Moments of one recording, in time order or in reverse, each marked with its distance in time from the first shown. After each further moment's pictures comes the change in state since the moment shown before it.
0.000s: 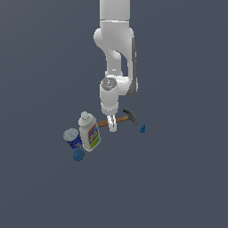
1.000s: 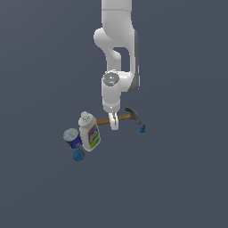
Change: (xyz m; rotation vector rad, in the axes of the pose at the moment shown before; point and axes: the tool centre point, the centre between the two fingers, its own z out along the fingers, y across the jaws) arm -0.009 -0.007 -0.027 -0.004 -0.002 0.002
